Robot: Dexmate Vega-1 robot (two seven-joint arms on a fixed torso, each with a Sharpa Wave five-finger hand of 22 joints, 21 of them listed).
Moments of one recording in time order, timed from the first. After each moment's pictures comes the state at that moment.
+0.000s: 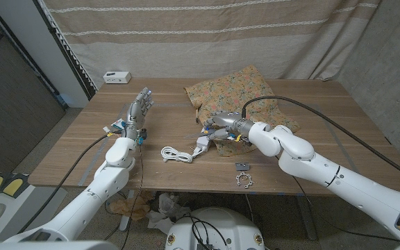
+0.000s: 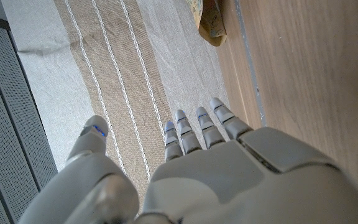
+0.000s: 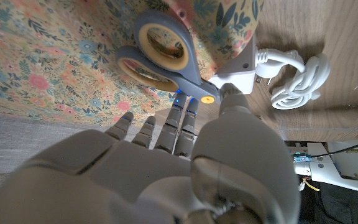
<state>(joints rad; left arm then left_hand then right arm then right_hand) 0.97 0.51 0.30 -1.34 -0.59 -0.45 0.13 0.27 -0.16 0.51 -0.15 0.25 0.17 -0.15 0.20 0.18 0.27 -0.14 0.21 0.19 0.19 -0.04 0.19 0.17 0.20 -0.04 0.29 0.17 -0.77 -0.75 -0.79 -2.01 -0.73 -0.23 0.30 0.85 0.17 0.02 -0.12 0.47 0.41 -0.07 0.37 0.33 0.44 -0.09 0.41 0.35 -0.01 -0.02 0.20 0.18 -0.10 0.10 0.20 0.18</state>
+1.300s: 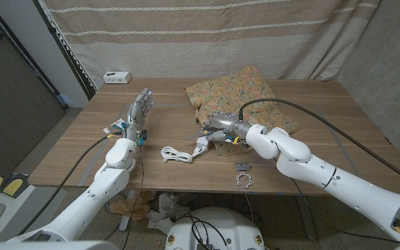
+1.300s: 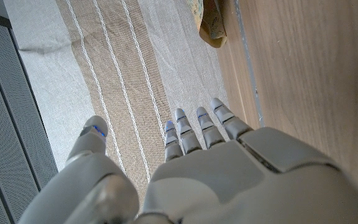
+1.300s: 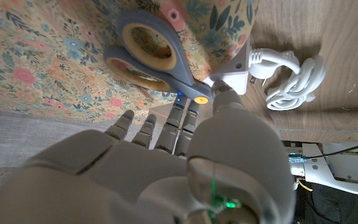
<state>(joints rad) 0.98 0.50 0.30 -1.35 -0.59 -0.45 0.12 0.27 -0.16 0.51 -0.15 0.25 0.18 -0.14 0.20 0.18 0.30 -0.14 0.21 0.19 0.19 -0.04 0.19 0.17 0.20 -0.04 0.28 0.17 -0.77 -0.73 -0.81 -1.99 -0.76 -0.19 0.27 0.95 0.20 0.09 -0.14 0.45 0.42 -0.13 0.39 0.36 0.49 -0.13 0.44 0.38 0.04 -0.04 0.21 0.18 -0.06 0.10 0.21 0.18</state>
